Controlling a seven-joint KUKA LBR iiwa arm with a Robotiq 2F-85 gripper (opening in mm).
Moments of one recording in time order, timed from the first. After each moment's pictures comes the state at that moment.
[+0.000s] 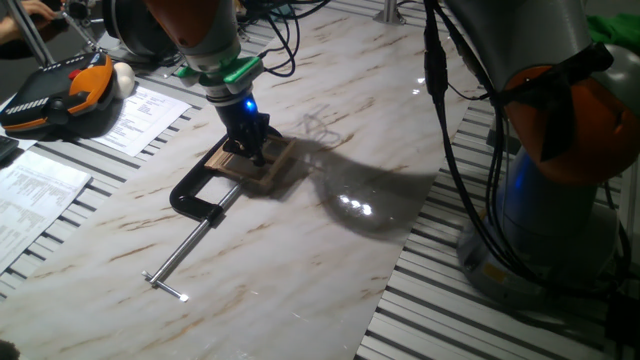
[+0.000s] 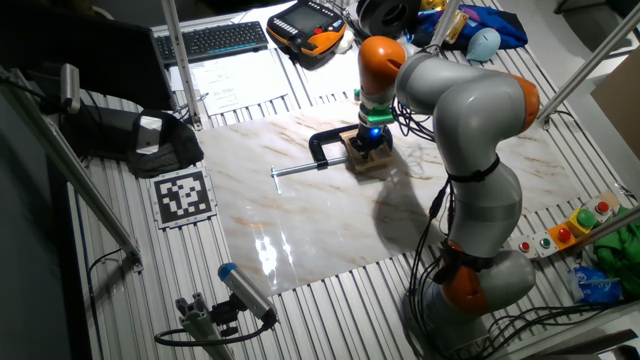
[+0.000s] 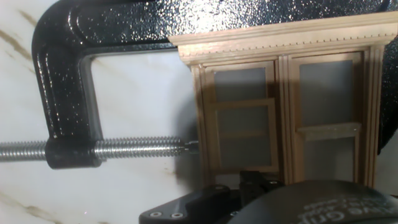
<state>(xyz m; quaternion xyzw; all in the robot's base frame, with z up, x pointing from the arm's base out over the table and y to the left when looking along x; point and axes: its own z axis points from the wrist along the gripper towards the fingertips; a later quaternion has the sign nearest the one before) 0.530 0.030 0.059 -0.04 -0.99 -0.01 0.11</state>
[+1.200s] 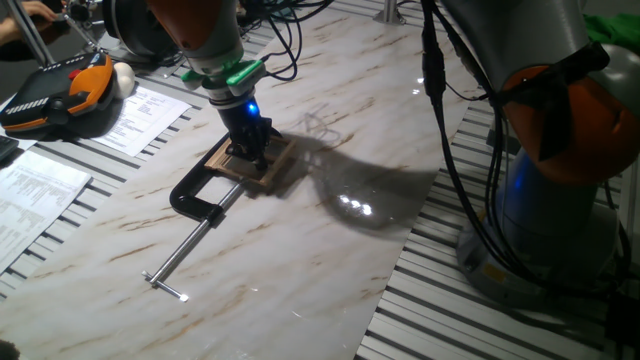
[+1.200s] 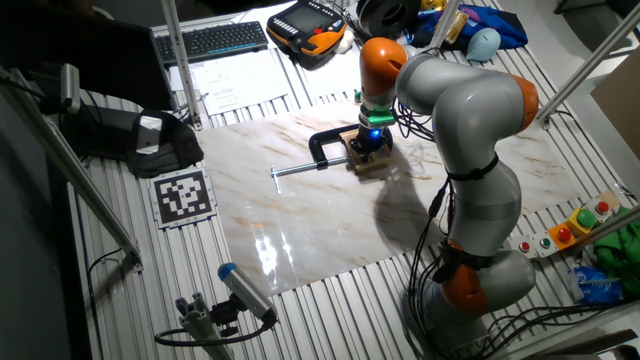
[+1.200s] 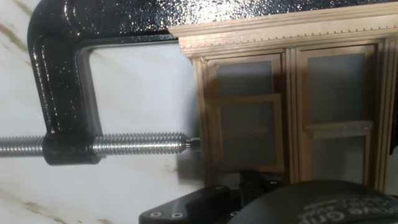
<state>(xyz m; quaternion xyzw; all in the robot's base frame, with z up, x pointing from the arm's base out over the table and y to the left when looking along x) 0.527 0.032 0.050 -0.04 -0.99 -0.02 0.12</state>
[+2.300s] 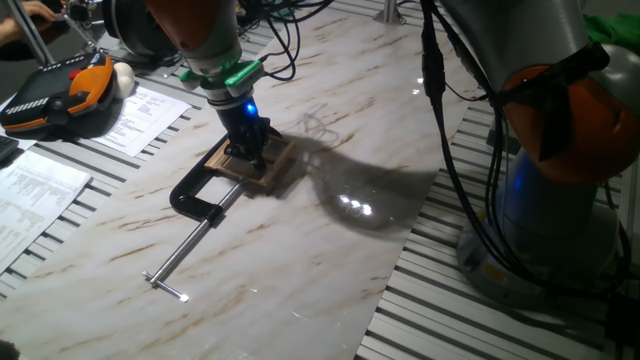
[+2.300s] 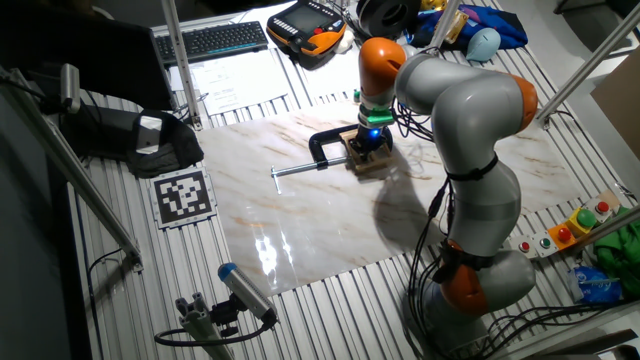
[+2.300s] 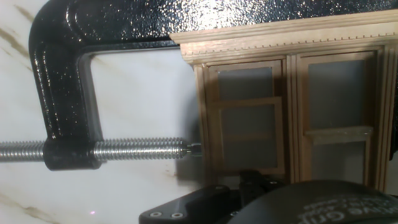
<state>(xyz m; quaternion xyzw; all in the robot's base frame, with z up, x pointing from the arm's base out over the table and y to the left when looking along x) 0.529 0.032 0.050 -0.03 -0.99 -0.02 0.12</state>
